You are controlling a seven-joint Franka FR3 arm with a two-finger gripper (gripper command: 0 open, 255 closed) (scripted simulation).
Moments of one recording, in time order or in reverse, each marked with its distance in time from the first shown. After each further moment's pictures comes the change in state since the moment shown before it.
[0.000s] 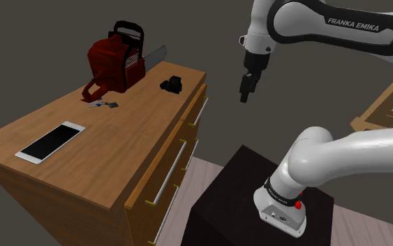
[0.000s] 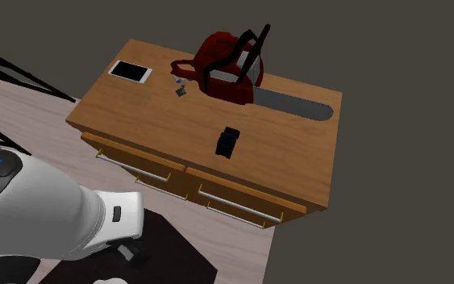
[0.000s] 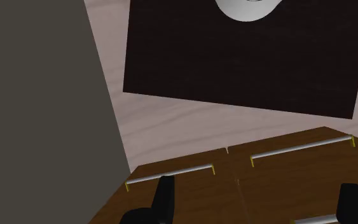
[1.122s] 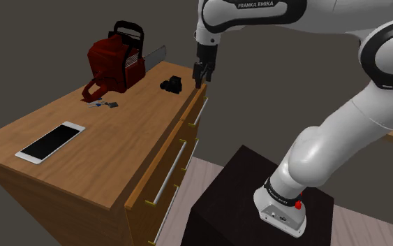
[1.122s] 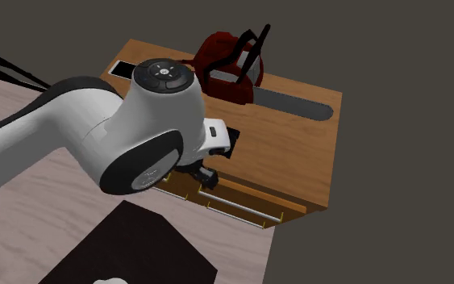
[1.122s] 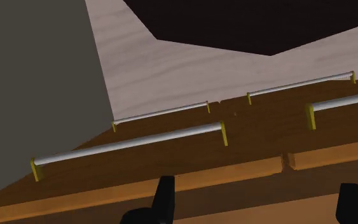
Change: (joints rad) arm 0.022 0.596 -0.030 0.388 0.053 0.218 -0.048
